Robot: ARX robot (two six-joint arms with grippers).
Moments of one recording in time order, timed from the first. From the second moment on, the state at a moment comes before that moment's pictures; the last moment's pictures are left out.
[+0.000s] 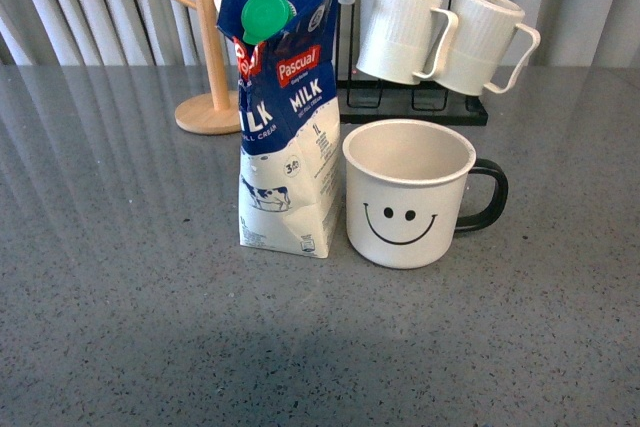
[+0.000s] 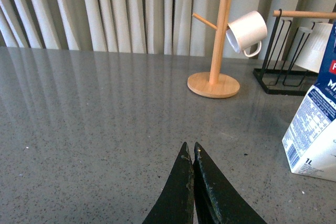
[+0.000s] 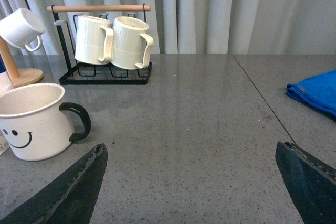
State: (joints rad) left arm 0.01 0.45 0.07 0.38 -0.02 -0.02; right arm 0.00 0.00 0.01 0.00 0.00 0.01
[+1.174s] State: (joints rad) left arm 0.00 0.01 0.01 0.00 0.00 -0.01; right arm 0.00 0.00 0.01 0.00 0.00 0.01
